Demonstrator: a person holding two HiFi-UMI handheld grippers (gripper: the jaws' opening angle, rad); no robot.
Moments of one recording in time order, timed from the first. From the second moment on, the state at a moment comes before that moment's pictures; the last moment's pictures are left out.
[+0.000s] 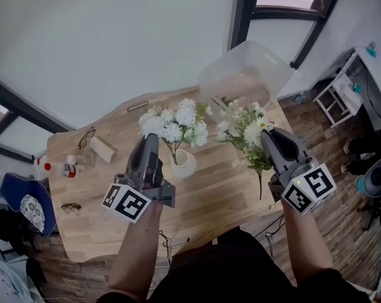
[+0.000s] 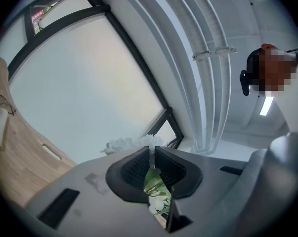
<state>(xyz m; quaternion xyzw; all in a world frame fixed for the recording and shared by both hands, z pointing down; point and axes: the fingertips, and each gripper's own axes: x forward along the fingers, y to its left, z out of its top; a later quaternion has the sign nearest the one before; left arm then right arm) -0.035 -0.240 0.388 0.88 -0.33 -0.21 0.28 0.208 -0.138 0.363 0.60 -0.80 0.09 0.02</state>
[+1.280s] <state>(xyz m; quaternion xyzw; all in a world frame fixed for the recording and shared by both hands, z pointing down) -0.029 -0.220 0.482 0.87 -0.35 -0.15 0.32 0.175 -0.143 0.469 0.57 -0.80 0.18 0.05</state>
